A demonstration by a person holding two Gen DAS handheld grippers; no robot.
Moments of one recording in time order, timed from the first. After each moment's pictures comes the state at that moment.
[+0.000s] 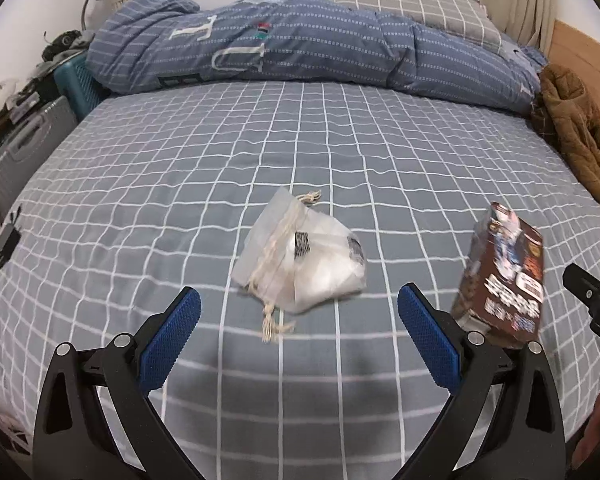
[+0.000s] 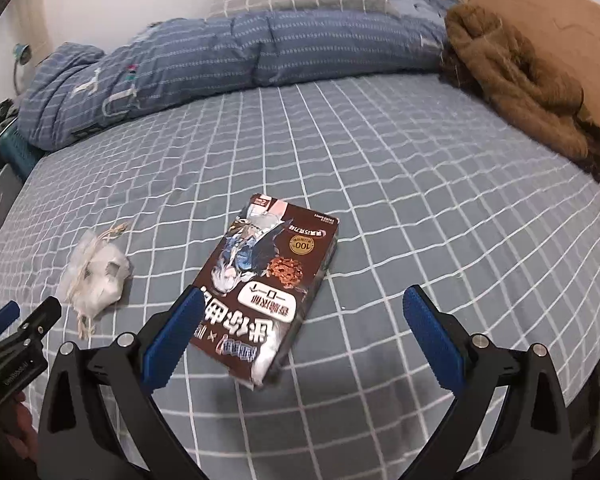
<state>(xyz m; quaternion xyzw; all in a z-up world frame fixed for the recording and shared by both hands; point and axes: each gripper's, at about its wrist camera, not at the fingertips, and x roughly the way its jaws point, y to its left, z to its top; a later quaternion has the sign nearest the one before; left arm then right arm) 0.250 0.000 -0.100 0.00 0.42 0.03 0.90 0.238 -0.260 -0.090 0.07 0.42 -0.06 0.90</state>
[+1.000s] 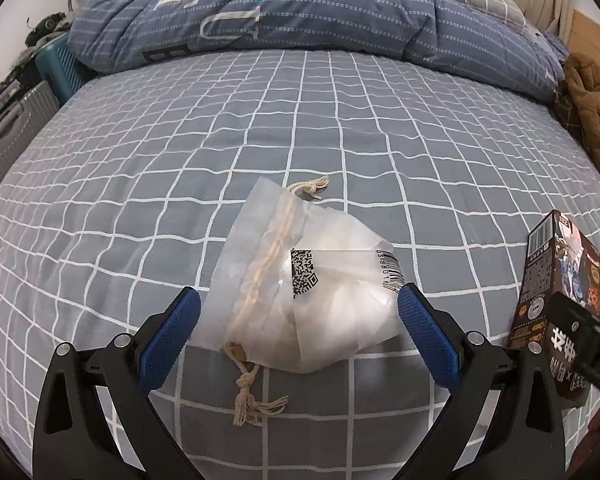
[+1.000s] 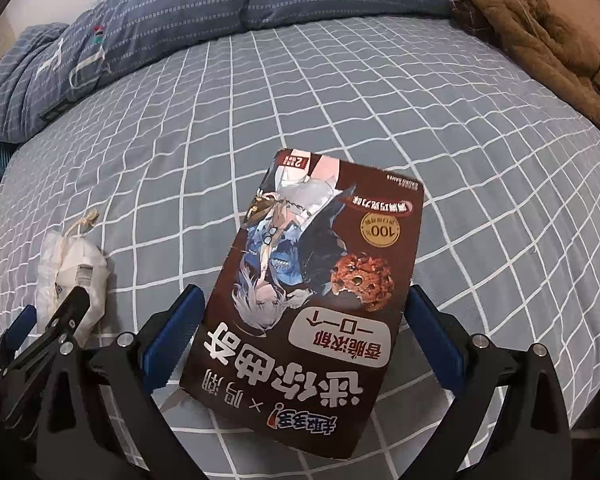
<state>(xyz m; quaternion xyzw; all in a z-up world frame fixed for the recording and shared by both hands) 0.318 -0.001 -0.157 0.00 0.46 0.03 0.89 0.307 -0.218 -0.142 0.09 0.49 -0.08 0.86</state>
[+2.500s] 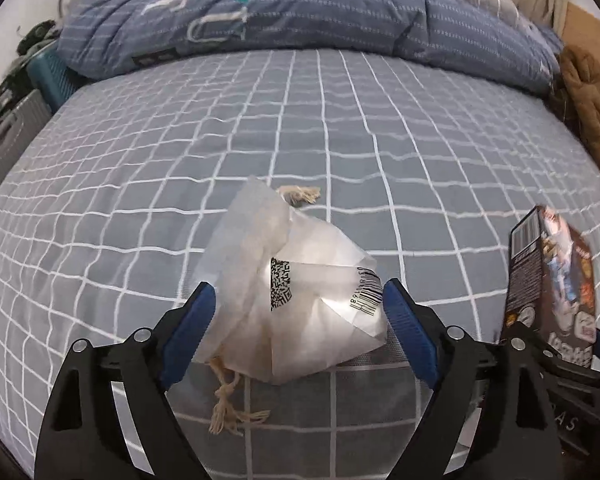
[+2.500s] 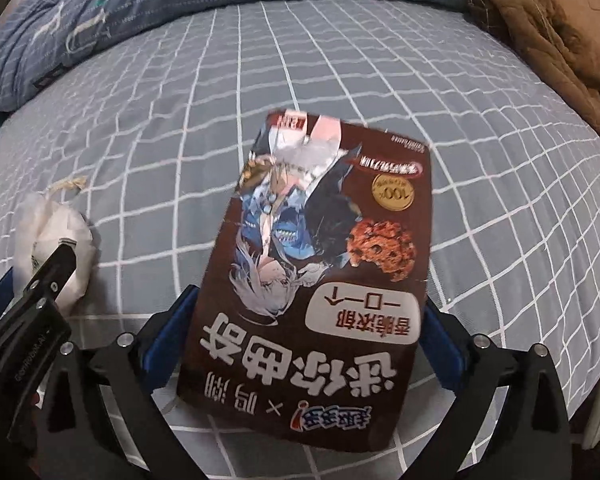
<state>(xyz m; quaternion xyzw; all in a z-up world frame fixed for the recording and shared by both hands) 0.330 -0.014 -0.157 0.02 0.46 0.02 0.89 0.314 -0.207 -0.162 0.05 0.54 -0.08 0.84</state>
